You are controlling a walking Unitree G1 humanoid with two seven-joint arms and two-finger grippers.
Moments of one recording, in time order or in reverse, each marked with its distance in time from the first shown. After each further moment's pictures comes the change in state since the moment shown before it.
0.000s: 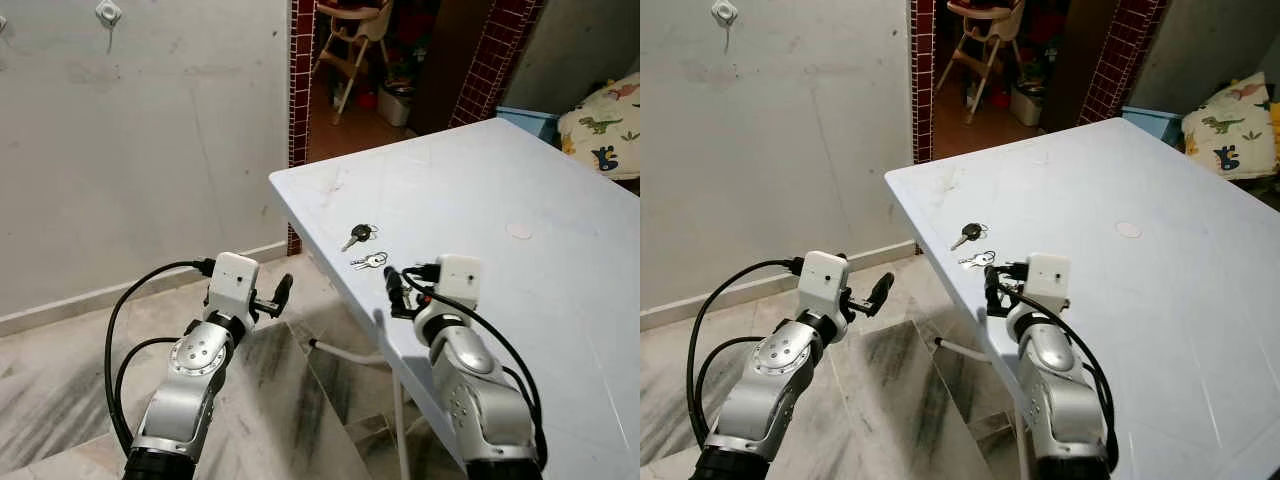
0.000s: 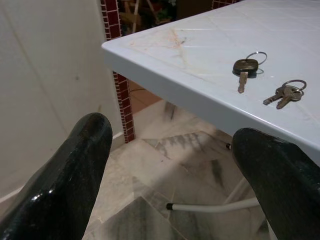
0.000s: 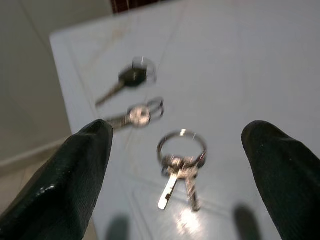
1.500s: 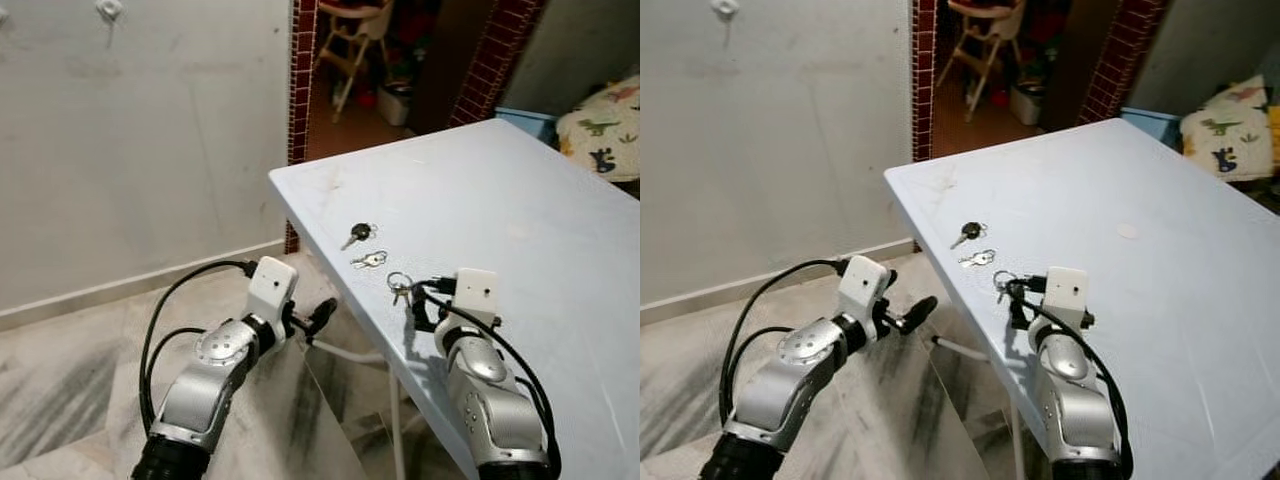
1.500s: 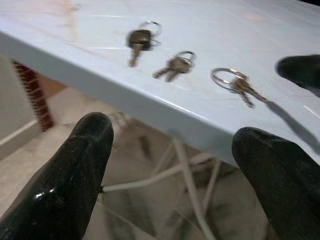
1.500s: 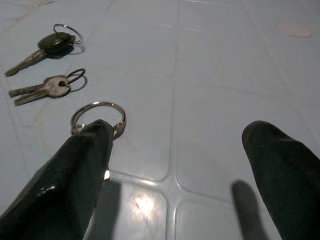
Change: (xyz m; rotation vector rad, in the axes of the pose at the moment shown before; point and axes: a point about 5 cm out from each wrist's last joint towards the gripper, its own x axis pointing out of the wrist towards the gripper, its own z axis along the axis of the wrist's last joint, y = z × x) left arm 0.007 -0.035 -0.002 -0.060 0.112 -0.336; right arm -0.006 -0.032 -0.010 -0.070 0.020 -0.178
